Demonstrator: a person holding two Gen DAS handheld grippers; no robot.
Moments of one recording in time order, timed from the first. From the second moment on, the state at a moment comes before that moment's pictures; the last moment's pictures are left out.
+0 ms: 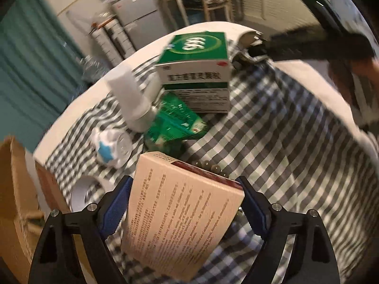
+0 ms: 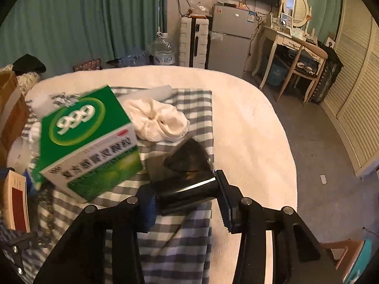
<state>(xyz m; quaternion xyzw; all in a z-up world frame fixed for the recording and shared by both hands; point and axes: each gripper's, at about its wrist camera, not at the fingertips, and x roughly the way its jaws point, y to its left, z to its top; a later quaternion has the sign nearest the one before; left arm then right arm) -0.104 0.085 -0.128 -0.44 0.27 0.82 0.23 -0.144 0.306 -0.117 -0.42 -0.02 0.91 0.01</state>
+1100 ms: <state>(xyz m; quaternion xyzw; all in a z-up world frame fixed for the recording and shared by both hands) -0.045 0.017 0.005 -0.36 0.06 0.91 0.19 -0.009 0.255 0.006 -0.39 0.01 0.92 -0.02</state>
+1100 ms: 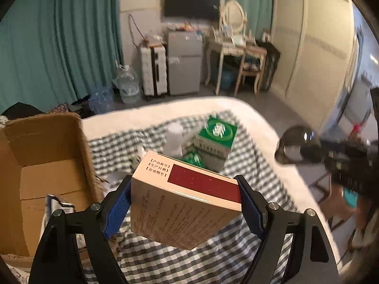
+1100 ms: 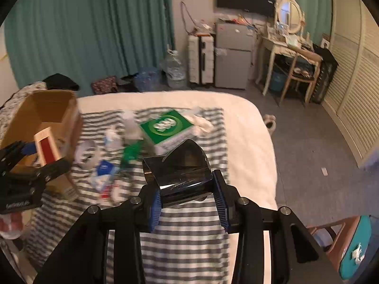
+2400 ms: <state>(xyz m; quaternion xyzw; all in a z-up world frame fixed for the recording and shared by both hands) -0.042 -0.137 0.053 -0.29 -0.06 0.96 0.04 -0.057 0.091 0.031 -0.36 0.01 0.93 -0.08</state>
